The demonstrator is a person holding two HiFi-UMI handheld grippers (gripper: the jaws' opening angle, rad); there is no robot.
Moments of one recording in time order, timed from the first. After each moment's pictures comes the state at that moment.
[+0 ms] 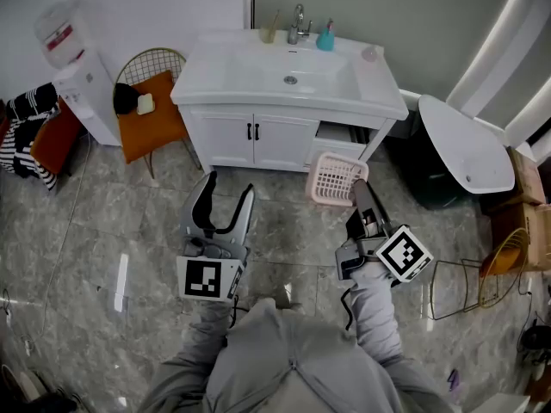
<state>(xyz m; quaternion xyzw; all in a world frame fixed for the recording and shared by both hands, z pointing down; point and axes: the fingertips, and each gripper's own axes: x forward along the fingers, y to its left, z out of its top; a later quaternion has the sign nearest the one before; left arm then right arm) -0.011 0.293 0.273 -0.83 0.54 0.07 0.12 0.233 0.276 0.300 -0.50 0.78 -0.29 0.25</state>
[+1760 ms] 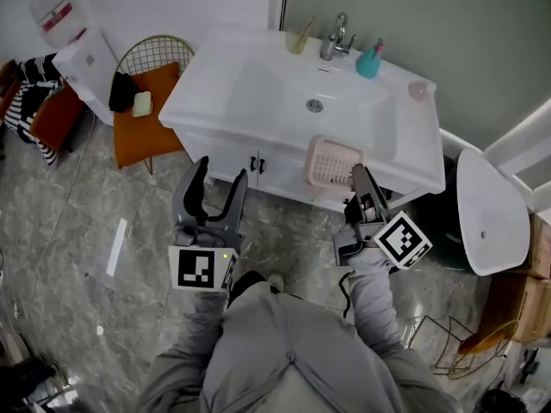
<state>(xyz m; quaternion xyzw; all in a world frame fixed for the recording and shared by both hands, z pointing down) -0.008 0.000 0.294 -0.77 0.62 0.04 0.11 0.236 -0.069 0.335 -0.45 0.80 -0.35 0.19</state>
